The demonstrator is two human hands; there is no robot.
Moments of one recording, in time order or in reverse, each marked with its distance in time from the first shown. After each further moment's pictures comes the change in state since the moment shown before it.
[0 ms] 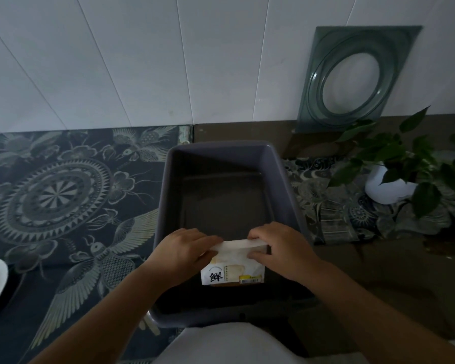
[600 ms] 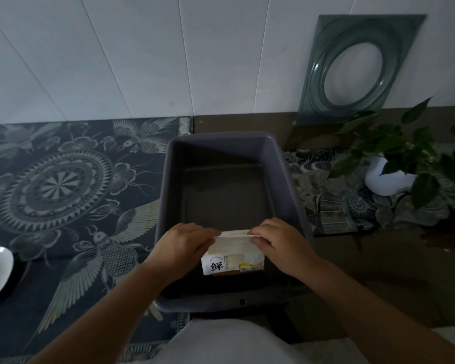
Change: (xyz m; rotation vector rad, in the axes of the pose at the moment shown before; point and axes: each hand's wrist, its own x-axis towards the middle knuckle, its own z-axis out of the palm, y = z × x) left_hand -0.010 0.009 0.005 -0.066 0.095 -0.071; right_hand -0.012 -0.003 0.012 0.059 0.032 0.008
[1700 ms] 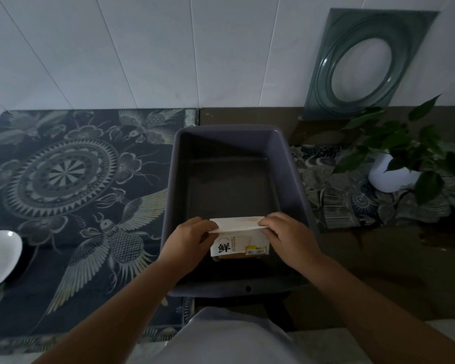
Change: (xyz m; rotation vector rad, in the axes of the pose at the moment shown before) left_hand -0.023 -0.008 0.029 -0.161 0.024 -0.378; right_hand -0.010 0.002 0.012 -0.112 0.059 0.099
